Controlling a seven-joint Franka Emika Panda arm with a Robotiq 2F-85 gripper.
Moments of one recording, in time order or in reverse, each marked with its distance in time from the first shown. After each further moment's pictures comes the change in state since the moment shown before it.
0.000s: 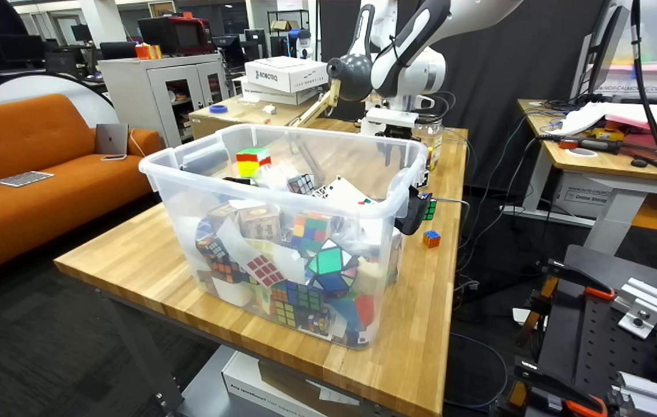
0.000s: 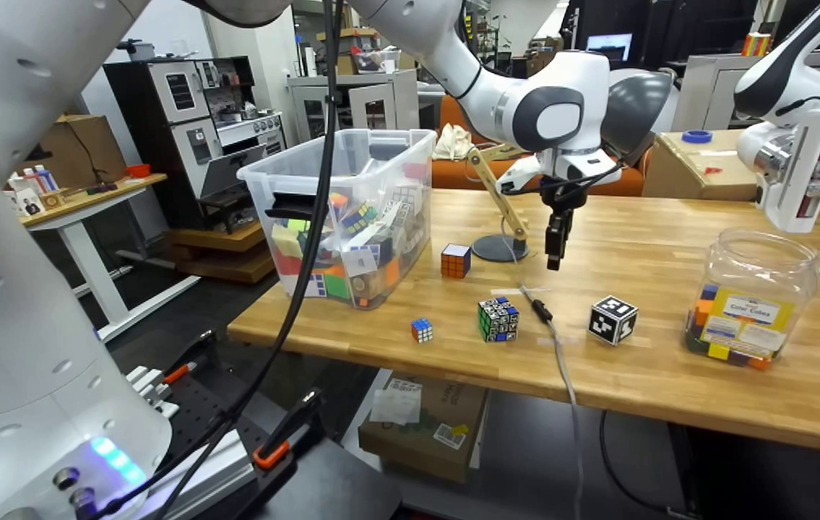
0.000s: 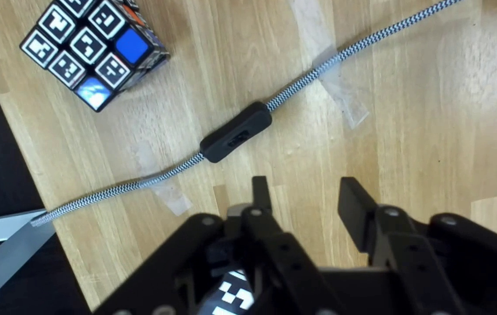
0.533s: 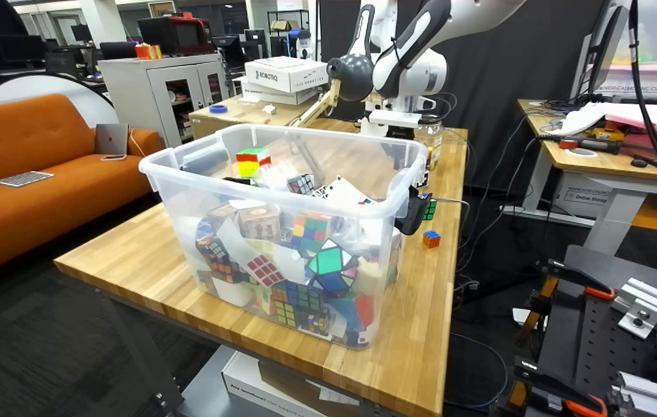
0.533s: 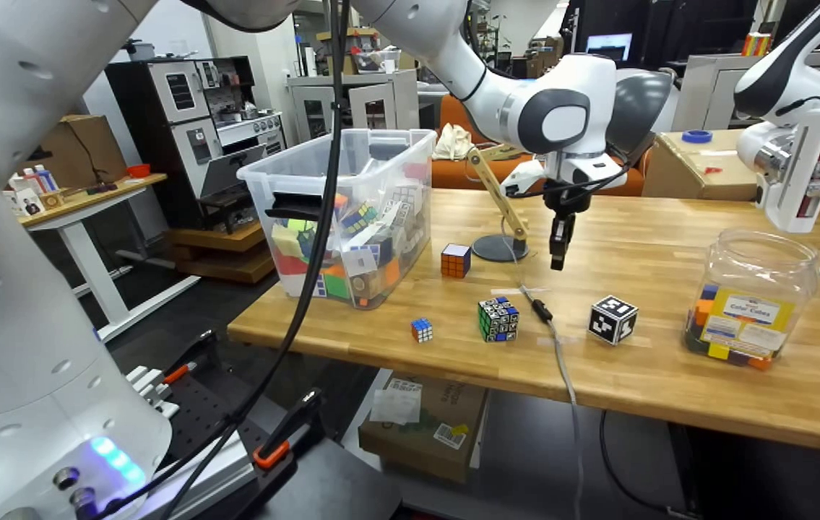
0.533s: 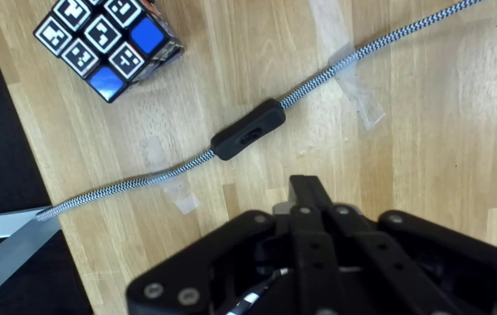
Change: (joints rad) arm -0.013 0.016 0.000 0.021 0.000 -0.031 -0.033
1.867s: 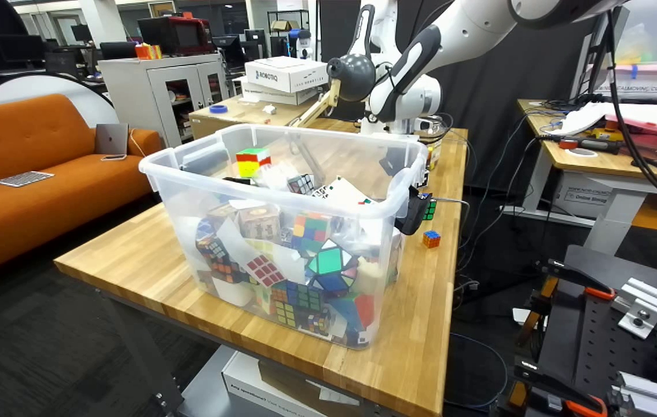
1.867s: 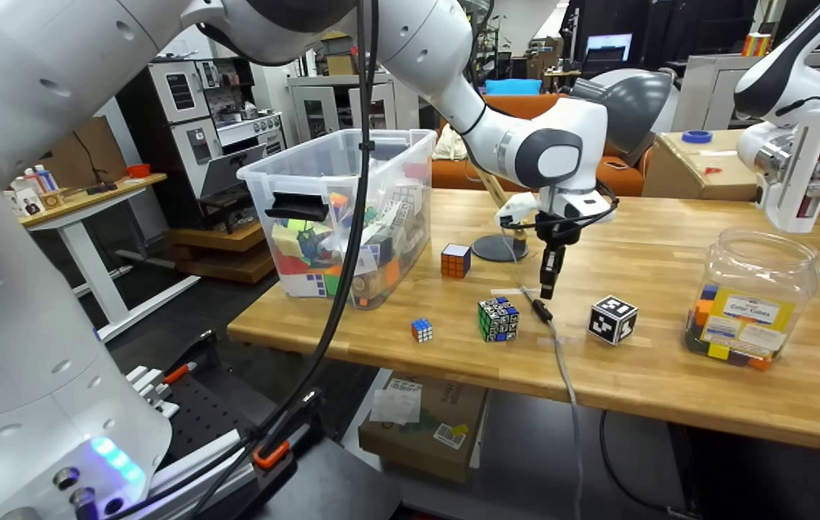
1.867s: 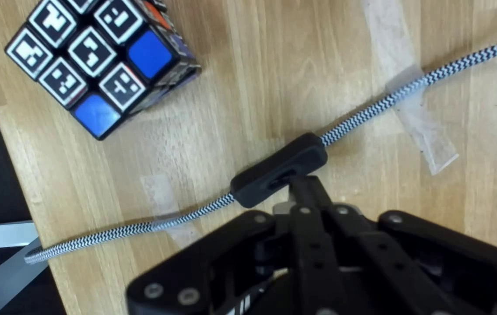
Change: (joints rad) arm 0.005 0.114 0.000 0.052 -0.001 -0.013 0.003
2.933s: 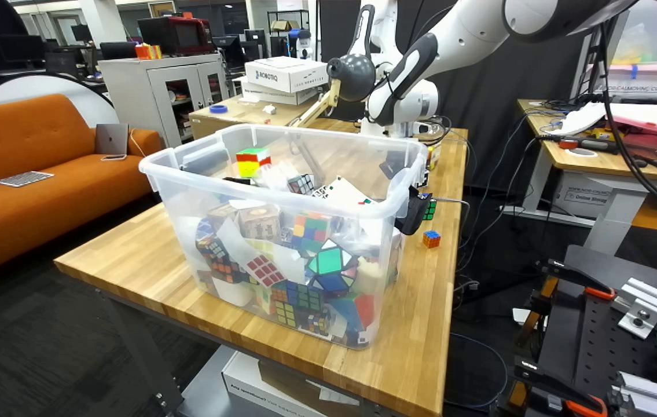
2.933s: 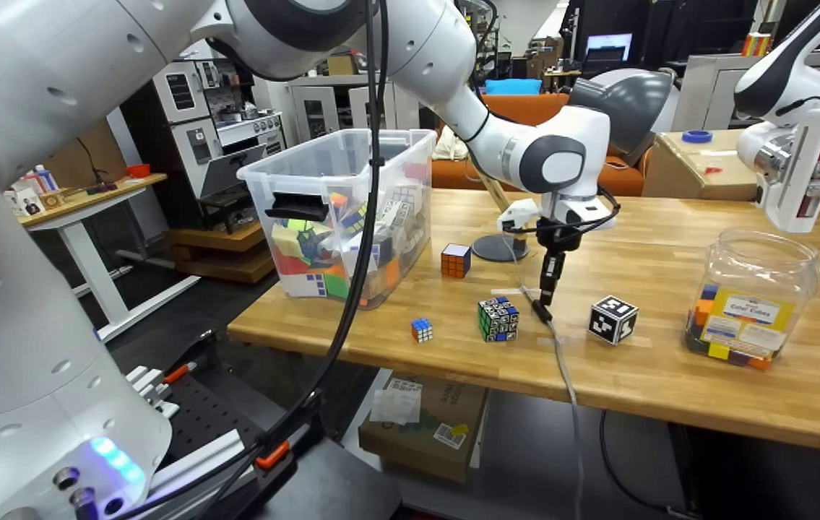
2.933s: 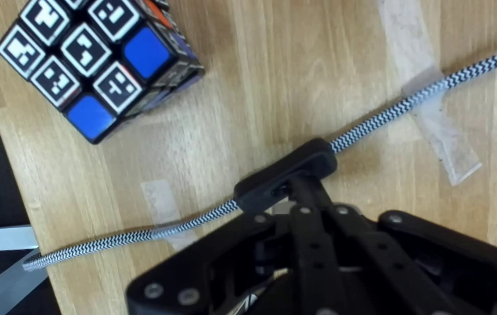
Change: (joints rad) arm -0.005 0.049 -0.005 0.064 0.000 -0.055 0.004
